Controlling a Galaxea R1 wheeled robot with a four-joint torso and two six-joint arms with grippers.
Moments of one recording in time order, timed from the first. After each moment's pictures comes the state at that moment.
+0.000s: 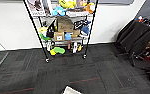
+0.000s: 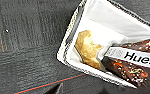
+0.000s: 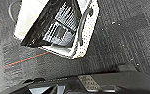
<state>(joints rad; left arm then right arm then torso) 0.83 2.82 -2.53 0.13 0.26 -0.24 -1.12 2.87 -2.38 0.15 0.06 -0.09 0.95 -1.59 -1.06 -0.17</state>
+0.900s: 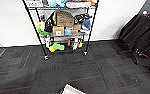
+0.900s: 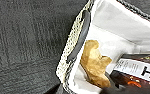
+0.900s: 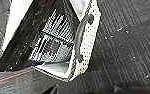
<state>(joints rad) 0.78 2.86 -2.57 0.15 0.26 -0.24 -1.06 2.87 -2.36 0.17 0.06 -0.03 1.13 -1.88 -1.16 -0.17</state>
